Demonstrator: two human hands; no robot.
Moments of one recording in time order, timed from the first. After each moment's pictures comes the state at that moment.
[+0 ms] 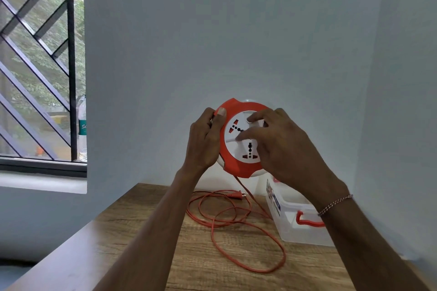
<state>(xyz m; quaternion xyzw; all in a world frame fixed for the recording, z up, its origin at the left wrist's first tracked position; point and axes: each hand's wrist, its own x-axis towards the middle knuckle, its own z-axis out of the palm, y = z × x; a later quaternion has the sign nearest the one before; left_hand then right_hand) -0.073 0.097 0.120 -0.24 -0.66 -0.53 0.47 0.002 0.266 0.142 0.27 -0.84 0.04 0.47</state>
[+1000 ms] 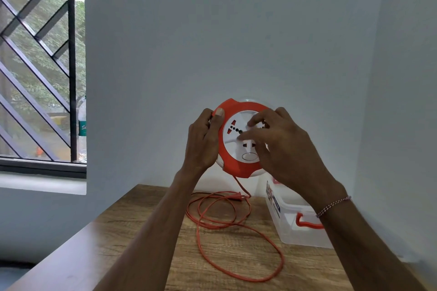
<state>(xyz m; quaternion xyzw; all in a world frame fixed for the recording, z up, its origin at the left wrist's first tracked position) -0.072 0.096 0.121 -0.23 -0.66 -0.55 0.47 -0.001 0.267 0.140 0.28 -0.81 0.04 0.52</state>
